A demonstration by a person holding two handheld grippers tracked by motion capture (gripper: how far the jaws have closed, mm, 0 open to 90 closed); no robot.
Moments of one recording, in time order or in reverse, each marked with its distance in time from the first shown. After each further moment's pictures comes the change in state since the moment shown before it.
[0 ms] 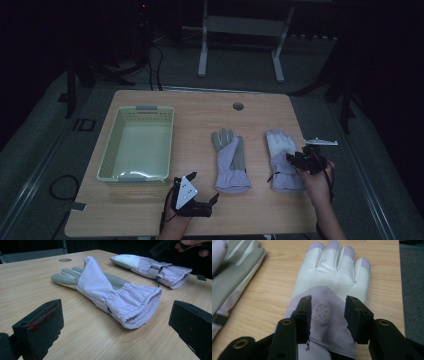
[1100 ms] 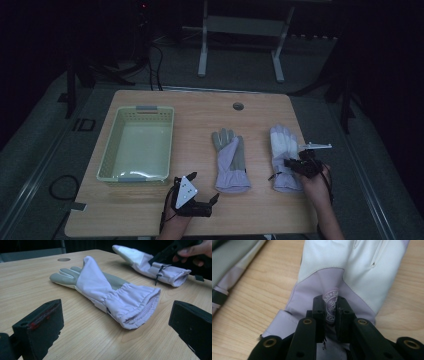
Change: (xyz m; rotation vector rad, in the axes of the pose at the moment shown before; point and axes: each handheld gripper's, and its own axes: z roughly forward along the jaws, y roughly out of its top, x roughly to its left) left arm 0.001 0.000 0.000 0.004 -0.009 -0.003; right arm -0.001 -0.014 0.017 0.067 0.069 -0.033
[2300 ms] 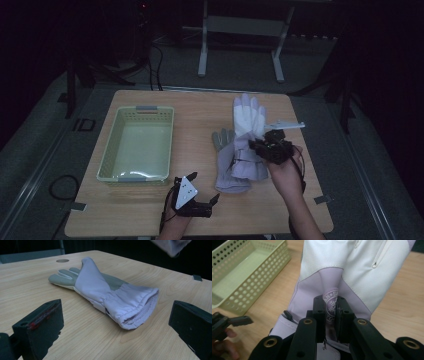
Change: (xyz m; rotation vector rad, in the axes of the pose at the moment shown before) left arm -0.001 0.000 0.000 -0.011 -0.014 0.009; right arm 0.163 0.085 -0.068 -0.128 0.093 -0.124
